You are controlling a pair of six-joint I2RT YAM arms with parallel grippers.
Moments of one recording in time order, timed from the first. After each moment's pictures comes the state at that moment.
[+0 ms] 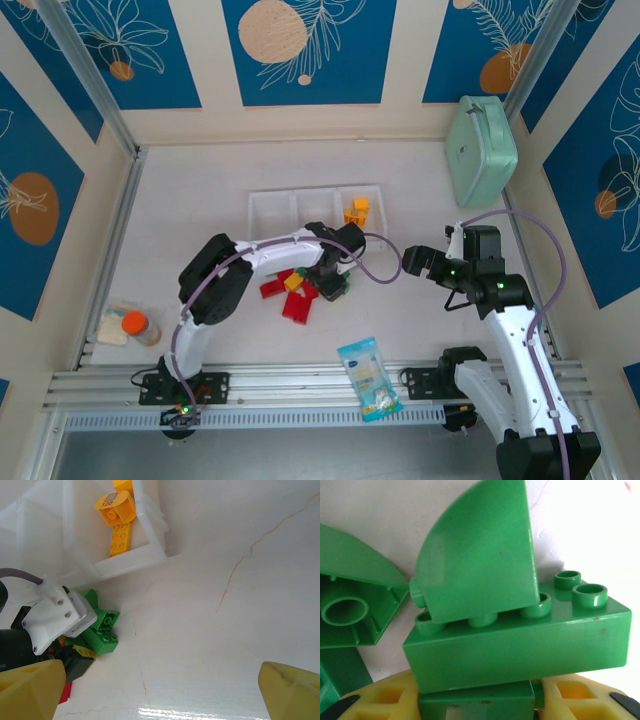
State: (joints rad) left arm -0.94 2.08 1.54 -0.94 0.00 -0.05; right arm 0.06 0.76 0.75 -0.86 -0.29 0.39
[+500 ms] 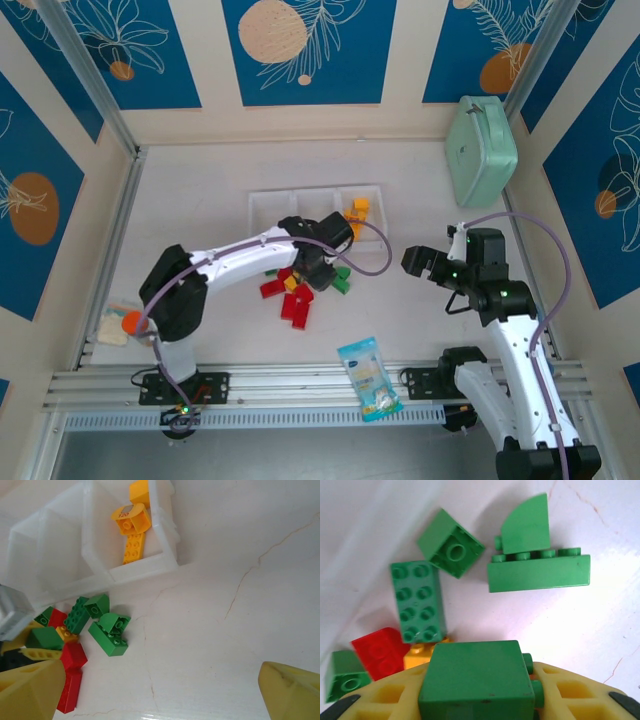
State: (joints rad) left arm -0.93 1.82 1.46 -0.96 -0.11 -0.12; right arm 0.06 0.69 0.75 -0.86 -0.30 0.40
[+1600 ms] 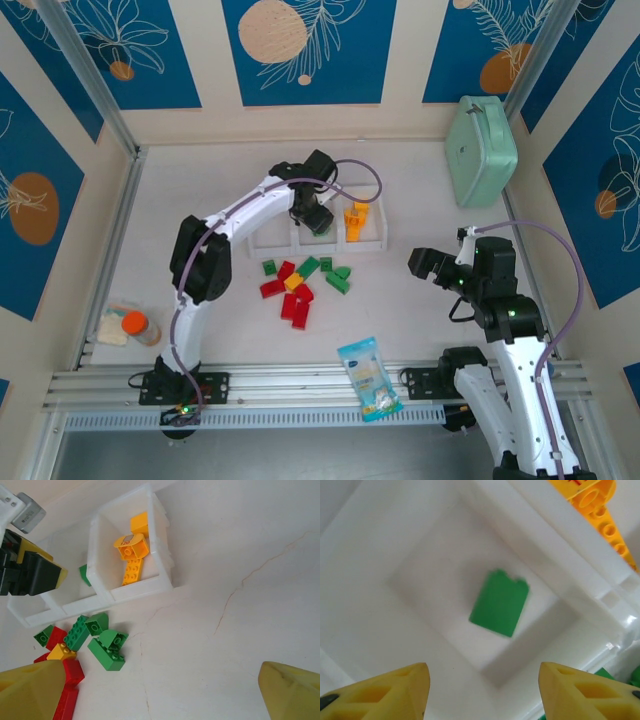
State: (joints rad) left arm -0.65 2.16 1.95 -1.00 -0.06 0.10; right arm 0.06 0.58 0.75 -0.86 -0.23 0.41
